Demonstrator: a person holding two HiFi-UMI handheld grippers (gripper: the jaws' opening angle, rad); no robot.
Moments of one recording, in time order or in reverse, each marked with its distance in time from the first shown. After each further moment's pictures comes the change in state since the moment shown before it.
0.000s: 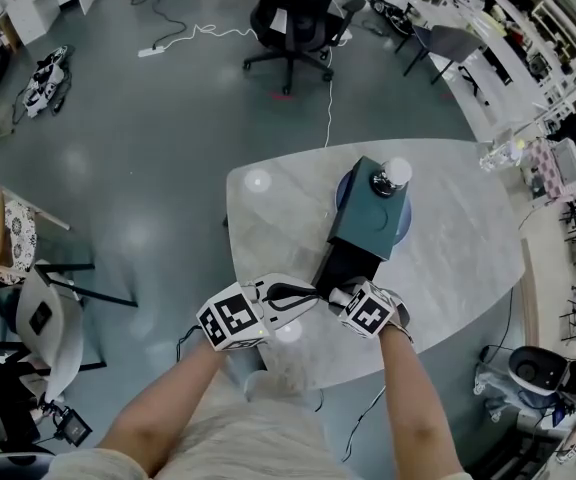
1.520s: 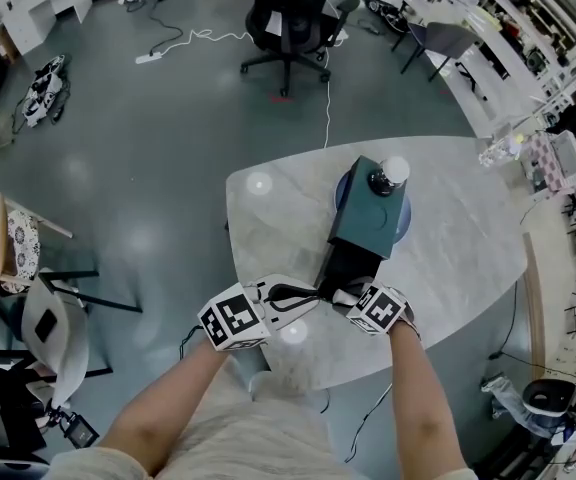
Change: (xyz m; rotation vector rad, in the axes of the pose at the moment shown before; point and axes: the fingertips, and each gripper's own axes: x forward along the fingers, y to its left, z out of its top) left arm -0.003 -0.003 -0.001 0.016 0.030 -0.028; right arm 0.001 0.000 -0.004 0.078 -0.087 0.063
